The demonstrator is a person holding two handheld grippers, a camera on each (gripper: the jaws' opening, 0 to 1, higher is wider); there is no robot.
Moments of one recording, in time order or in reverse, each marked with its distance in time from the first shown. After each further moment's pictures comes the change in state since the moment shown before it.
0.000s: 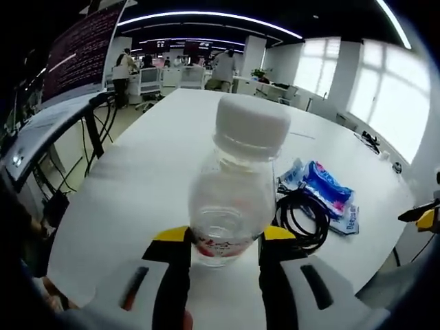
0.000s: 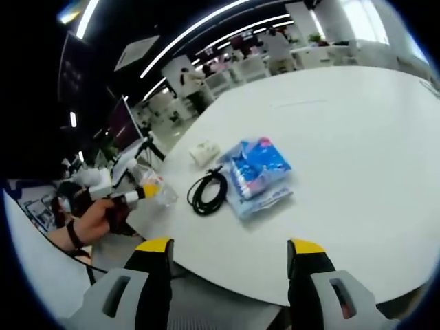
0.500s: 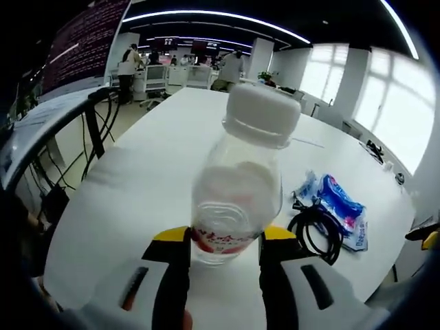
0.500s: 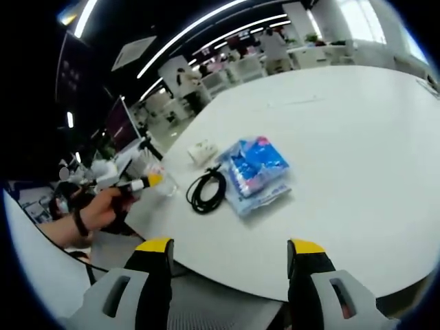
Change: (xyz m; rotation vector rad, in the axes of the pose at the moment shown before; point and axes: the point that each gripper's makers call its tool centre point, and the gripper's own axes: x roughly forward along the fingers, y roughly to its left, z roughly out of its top) left arm 0.027 0.019 0.020 -0.041 -0.002 0.001; right arm -0.003 0.001 -0.003 0.004 0.003 -0.020
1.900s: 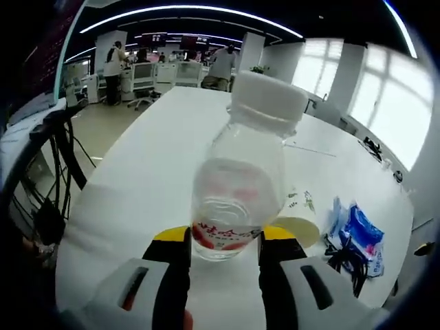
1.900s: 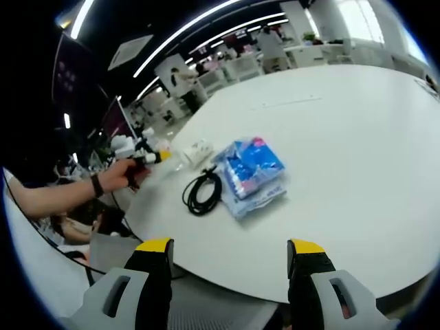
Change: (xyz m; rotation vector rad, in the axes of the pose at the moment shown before) left arm 0.077 0.039 0.061 0.036 0.037 -0.065; right arm -0.002 -0.001 0.006 0.008 0.009 -0.019
